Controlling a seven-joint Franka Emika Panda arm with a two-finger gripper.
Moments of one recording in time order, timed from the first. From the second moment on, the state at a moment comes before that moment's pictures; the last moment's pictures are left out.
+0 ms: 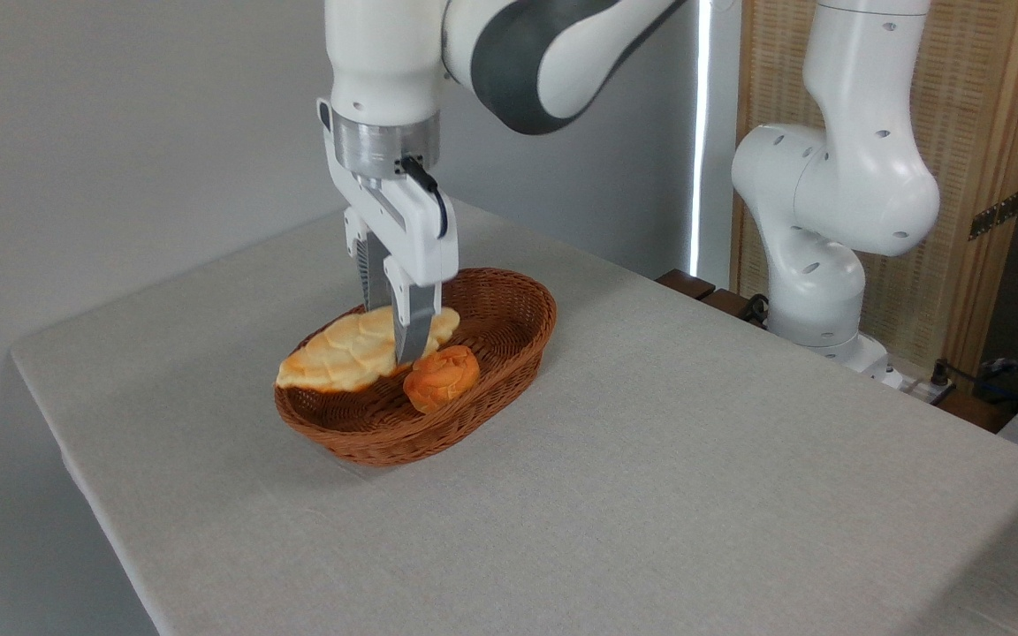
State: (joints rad) arm -0.14 -0.19 -0.07 -2.12 -0.21 2.04 0.79
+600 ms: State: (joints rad) arm -0.19 -0.18 -0.15 -2.13 -0.21 1.96 0.49
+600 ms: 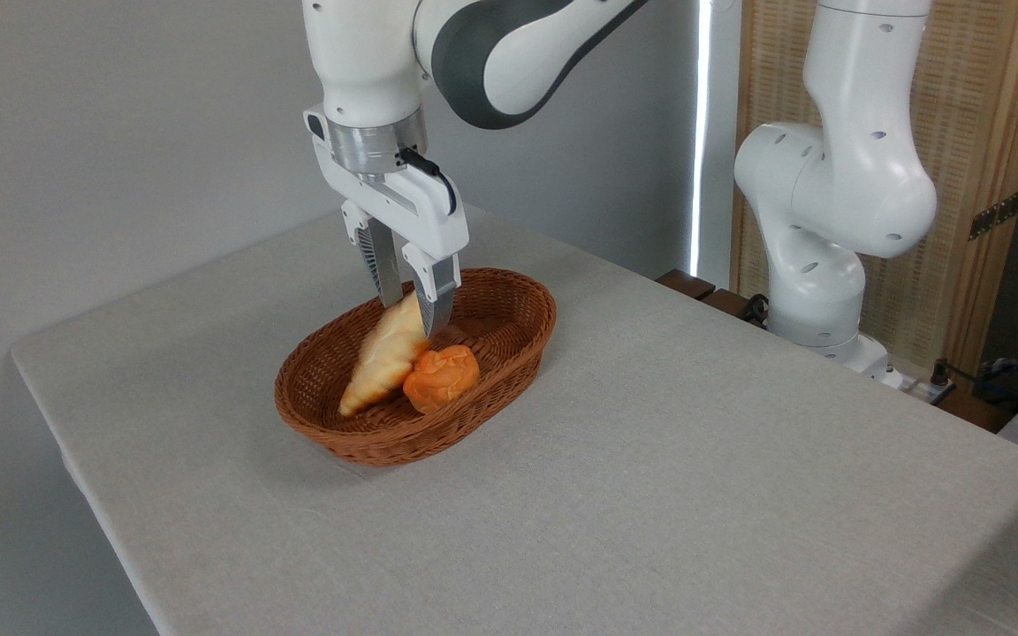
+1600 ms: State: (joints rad) arm -0.18 -0.17 0.02 -2.08 -0.03 1.96 0.66
